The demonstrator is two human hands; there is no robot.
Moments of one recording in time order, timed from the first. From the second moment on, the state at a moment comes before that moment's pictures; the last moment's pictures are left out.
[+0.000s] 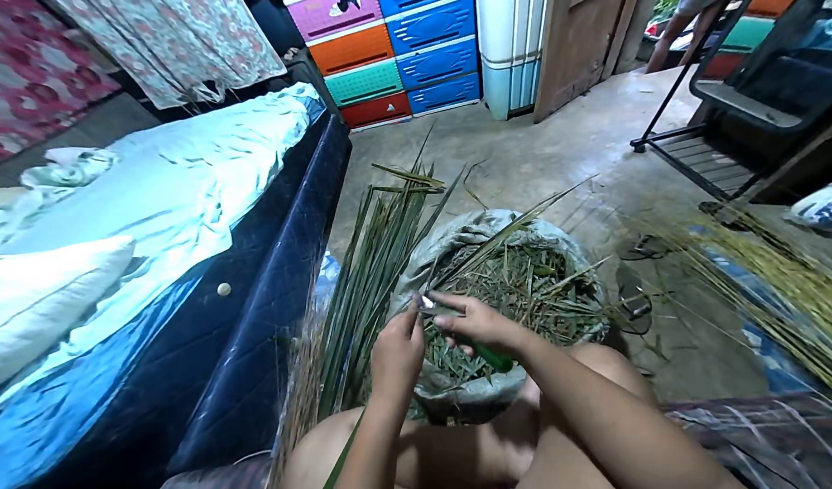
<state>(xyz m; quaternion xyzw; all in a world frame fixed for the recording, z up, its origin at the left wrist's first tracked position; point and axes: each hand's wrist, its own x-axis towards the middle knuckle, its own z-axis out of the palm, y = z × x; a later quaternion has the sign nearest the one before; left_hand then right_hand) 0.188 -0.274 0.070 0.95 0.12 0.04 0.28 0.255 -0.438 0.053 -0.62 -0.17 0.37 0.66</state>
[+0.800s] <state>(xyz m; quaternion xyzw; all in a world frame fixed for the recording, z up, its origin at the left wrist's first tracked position) 0.176 -0.271 0.073 0.95 0.11 0.04 0.29 0.281 -0.455 0.058 -0.65 -0.10 0.28 0.70</state>
